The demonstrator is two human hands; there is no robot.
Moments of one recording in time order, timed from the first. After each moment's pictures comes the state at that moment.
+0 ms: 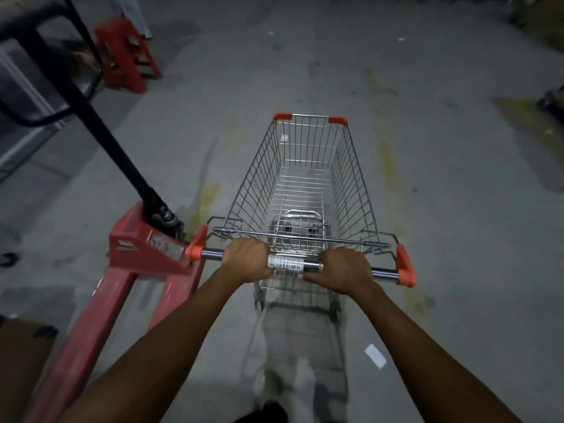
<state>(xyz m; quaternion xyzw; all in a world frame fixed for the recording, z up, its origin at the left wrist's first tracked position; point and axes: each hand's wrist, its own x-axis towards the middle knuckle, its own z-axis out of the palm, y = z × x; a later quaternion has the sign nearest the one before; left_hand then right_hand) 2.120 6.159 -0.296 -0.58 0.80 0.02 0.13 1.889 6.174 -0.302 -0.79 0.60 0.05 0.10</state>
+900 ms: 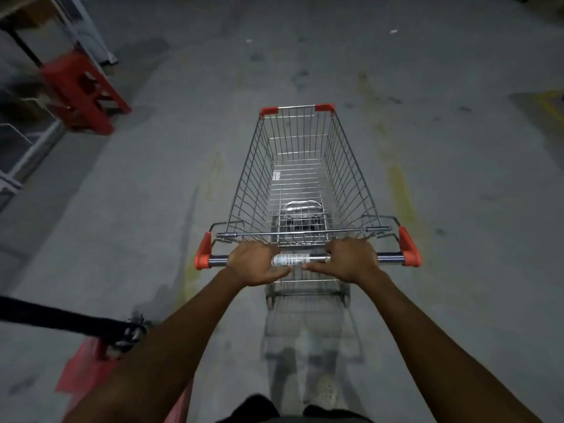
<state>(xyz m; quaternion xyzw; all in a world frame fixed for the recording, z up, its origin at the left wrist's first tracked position) 2.114 5.611 -0.307 -0.47 0.88 0.03 0.03 1.871 5.628 -0.305 -0.77 0.62 0.03 0.11</state>
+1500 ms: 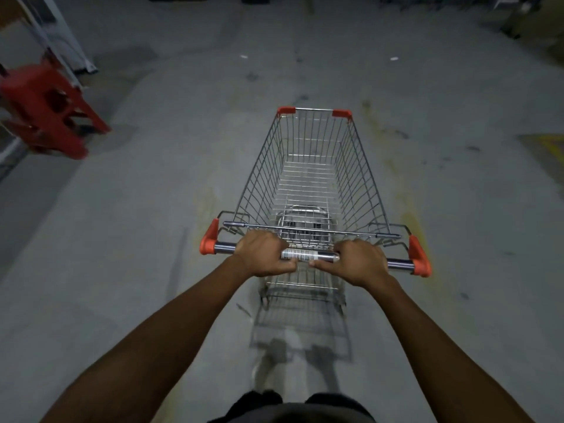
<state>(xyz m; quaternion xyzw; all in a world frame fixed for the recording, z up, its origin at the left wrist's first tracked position) 2.179 5.207 -0.303 -0.43 0.90 -0.02 0.02 1.945 5.255 -0.298 -0.74 0.67 0.01 0.08</state>
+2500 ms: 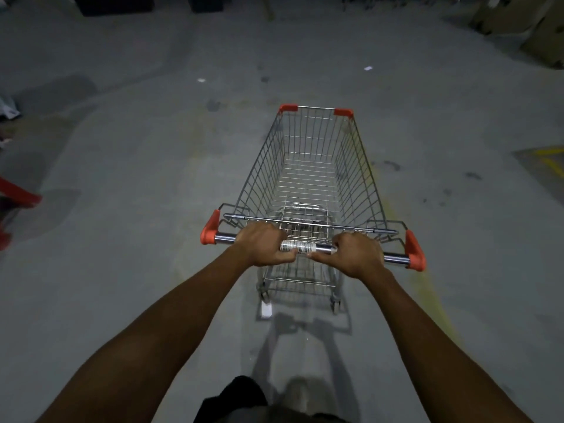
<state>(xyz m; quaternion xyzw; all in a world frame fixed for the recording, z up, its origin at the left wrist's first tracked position) 2.074 4.587 -0.287 -0.35 0.93 -0.01 0.01 1.854 4.672 -0.290 -0.67 0.74 -0.01 0.10</state>
